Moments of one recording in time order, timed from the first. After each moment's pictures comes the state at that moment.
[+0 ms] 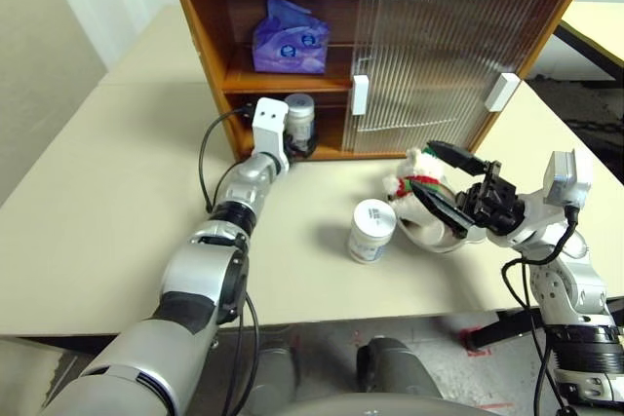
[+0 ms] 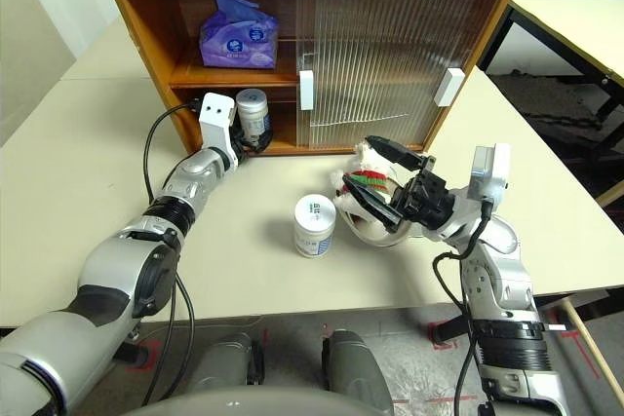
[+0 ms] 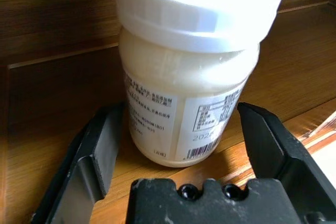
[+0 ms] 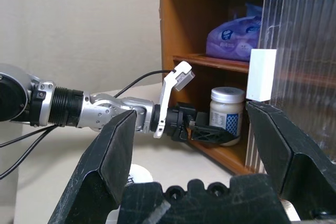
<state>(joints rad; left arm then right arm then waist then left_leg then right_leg) -0.89 0.13 0.07 1.18 -0.06 -0.14 -0.34 -0.11 -0.38 -0.15 -0.05 0.60 -0.09 1.09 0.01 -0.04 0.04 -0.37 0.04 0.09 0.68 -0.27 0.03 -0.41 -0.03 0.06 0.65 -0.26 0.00</state>
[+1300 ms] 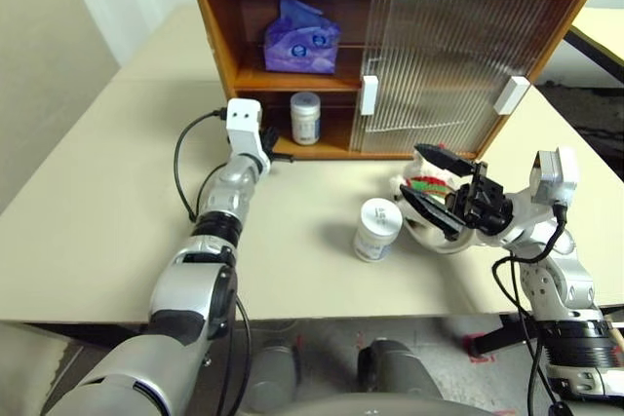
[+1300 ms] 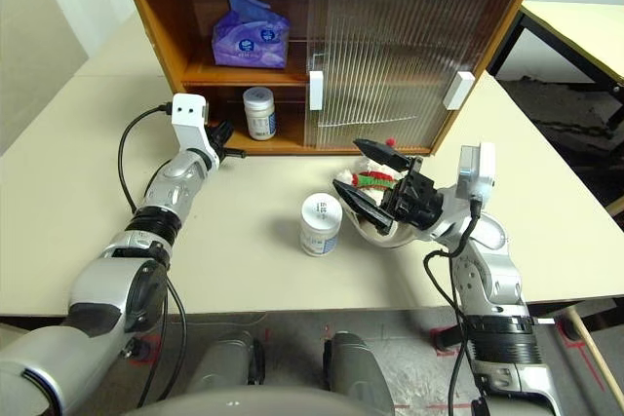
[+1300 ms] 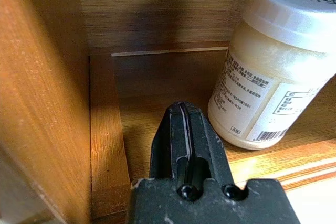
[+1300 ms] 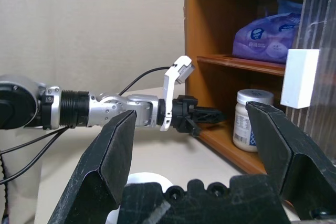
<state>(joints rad) -0.82 0.16 0.13 1.03 -0.09 -0.07 -0.26 -0.13 -0.36 -0.12 -0.03 0.60 -0.09 1.13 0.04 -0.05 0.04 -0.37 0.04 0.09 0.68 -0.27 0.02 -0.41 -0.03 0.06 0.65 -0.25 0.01</state>
